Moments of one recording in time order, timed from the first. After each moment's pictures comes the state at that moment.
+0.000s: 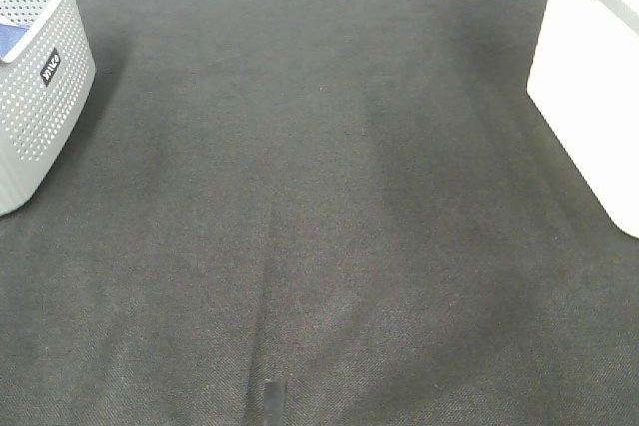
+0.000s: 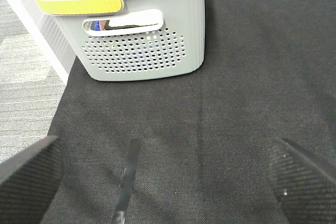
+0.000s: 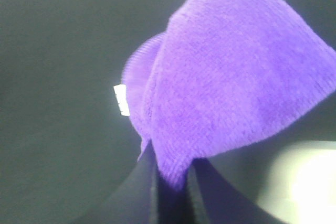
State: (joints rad) left arm 0.04 -0.01 -0.51 0.09 1.05 0.07; right arm 0.04 2.31 -2.88 0.14 1.21 -0.03
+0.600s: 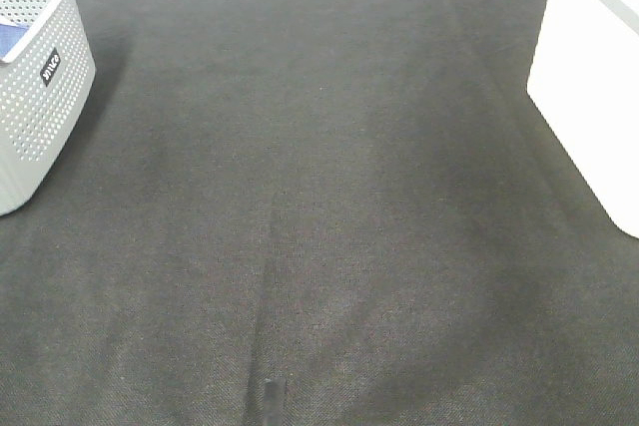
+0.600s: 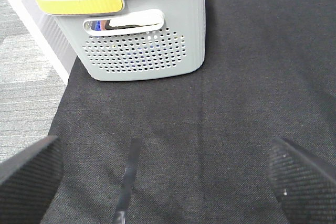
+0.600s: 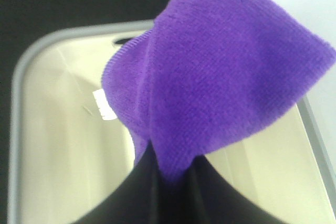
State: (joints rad) left arm 0.04 -0.01 -0.51 0.09 1.05 0.07; right arm -0.19 2.19 -2.48 -0.11 1.22 -0.12
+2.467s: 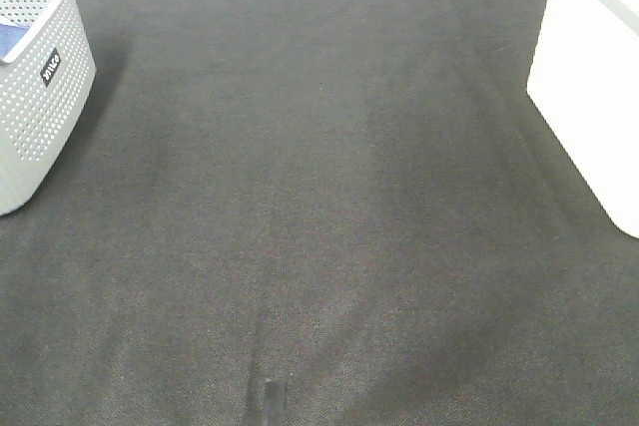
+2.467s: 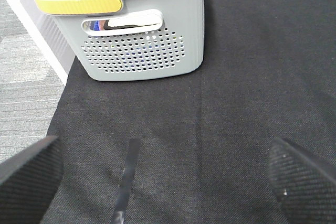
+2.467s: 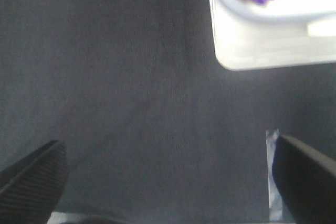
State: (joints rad) left arm 0.04 -0.01 -0.51 0.09 1.05 0.07; right arm -0.06 0.82 -0.94 0.08 1.11 -0.04
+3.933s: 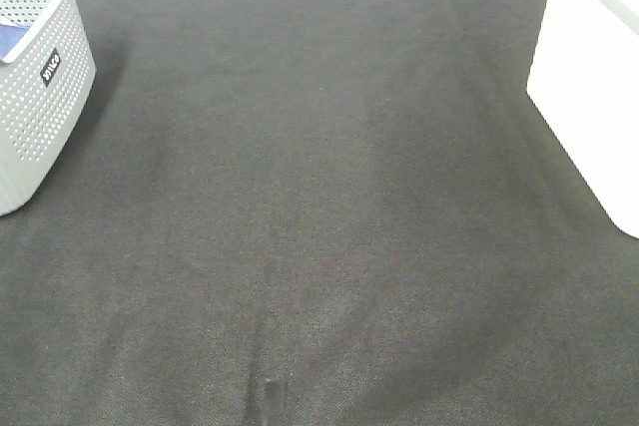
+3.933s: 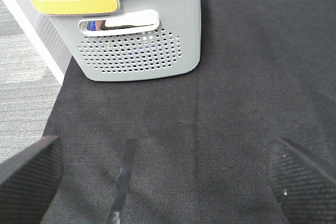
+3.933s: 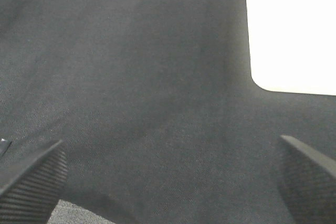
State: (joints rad) left arm 0.04 -0.01 -0.51 0.07 1.05 0.07; right arm 0.06 0.00 -0.50 0.12 1.07 -0.09
